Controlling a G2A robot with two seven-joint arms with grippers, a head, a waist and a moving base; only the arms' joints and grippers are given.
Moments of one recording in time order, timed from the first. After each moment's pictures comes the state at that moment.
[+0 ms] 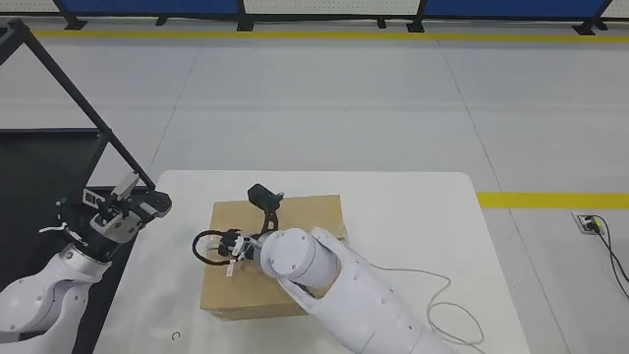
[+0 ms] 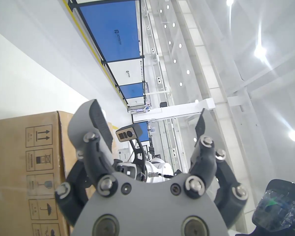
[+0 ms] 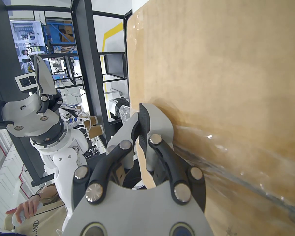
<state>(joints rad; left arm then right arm) 1.06 -0.86 -1.57 -1.40 -0.75 -0.24 -0.66 -0.43 -1.72 0.66 -1.02 0.06 0.47 0.43</state>
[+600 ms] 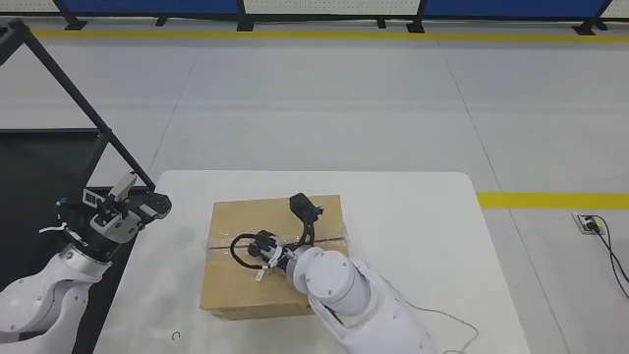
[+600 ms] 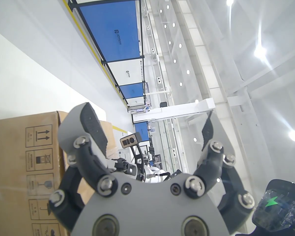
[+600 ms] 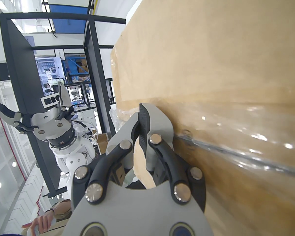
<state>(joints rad) 1.06 -0.86 -1.57 -1.40 -0.75 -0.24 -0.66 -0.73 -1.62 0.87 -1.37 -0.10 0.56 0.38</state>
